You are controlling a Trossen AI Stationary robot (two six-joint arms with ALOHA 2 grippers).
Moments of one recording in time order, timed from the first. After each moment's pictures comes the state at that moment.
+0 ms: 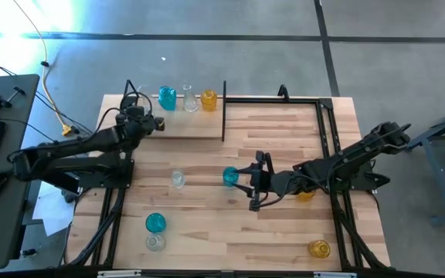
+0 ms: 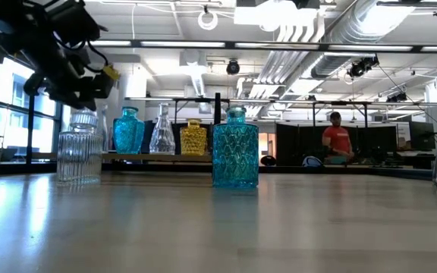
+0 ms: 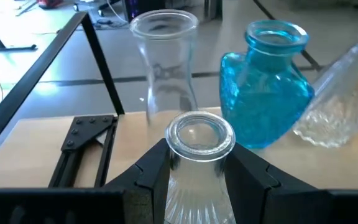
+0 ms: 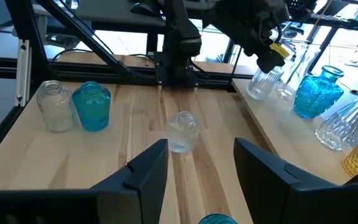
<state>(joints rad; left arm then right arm) 0.46 0.79 0.42 -0.37 -0.93 -0.61 0.41 1.43 1.01 0.07 0.55 0.04</state>
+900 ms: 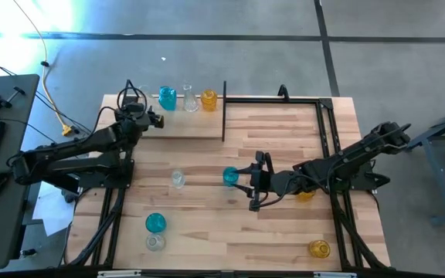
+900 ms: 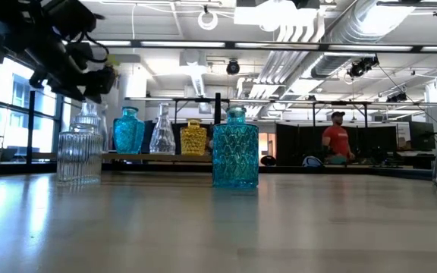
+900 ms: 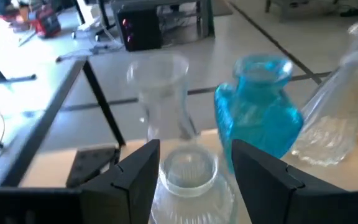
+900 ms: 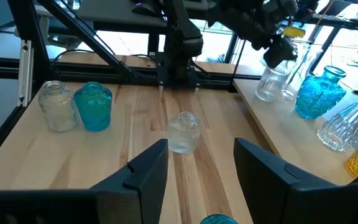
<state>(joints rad) 0.49 0.75 0.41 -0.24 -0.92 -0.39 0.41 1.43 1.01 0.07 0.55 0.04</state>
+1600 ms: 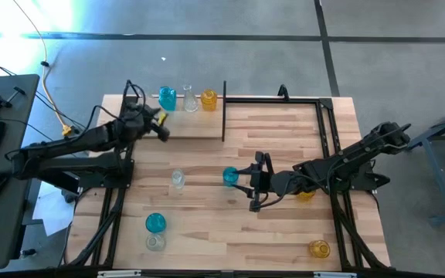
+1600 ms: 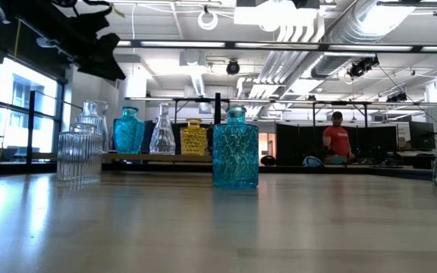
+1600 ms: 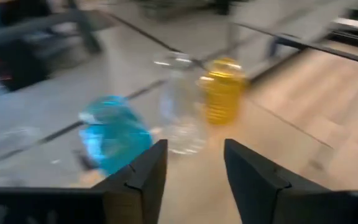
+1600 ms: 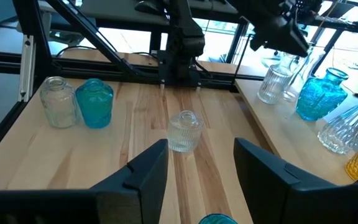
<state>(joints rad) 0.34 0.69 0.55 -0.29 -0.58 -0.14 0.41 1.43 1.01 0.06 0.54 0.03</state>
